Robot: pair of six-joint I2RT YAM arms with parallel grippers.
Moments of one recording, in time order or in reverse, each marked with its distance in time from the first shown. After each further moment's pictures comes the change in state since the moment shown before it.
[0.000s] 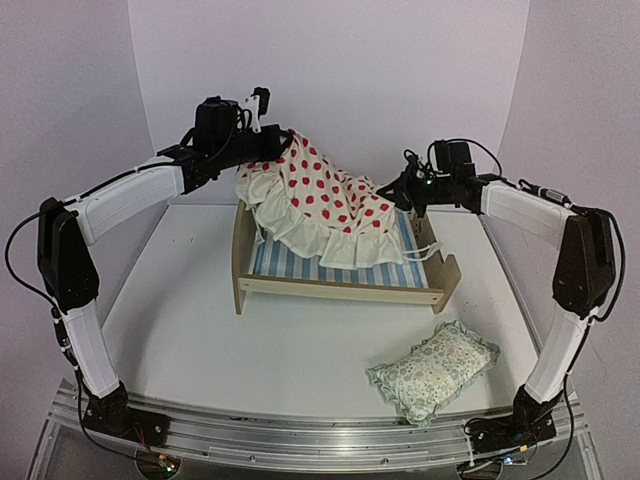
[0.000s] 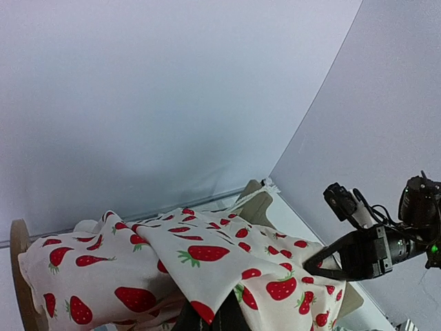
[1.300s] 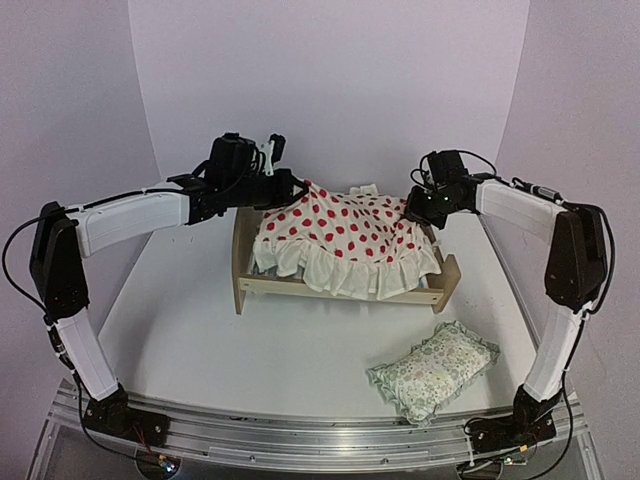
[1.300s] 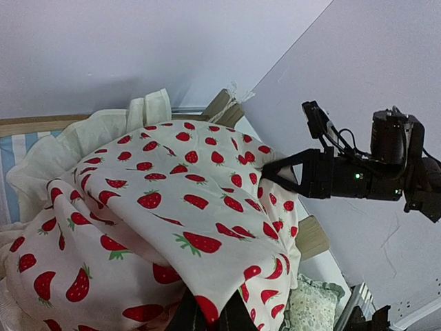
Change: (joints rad) left arm -0.095 -0.076 -0.270 -0.013 0.076 -0.192; right arm -0.005 0.063 0.044 -0.278 0.490 -0.225
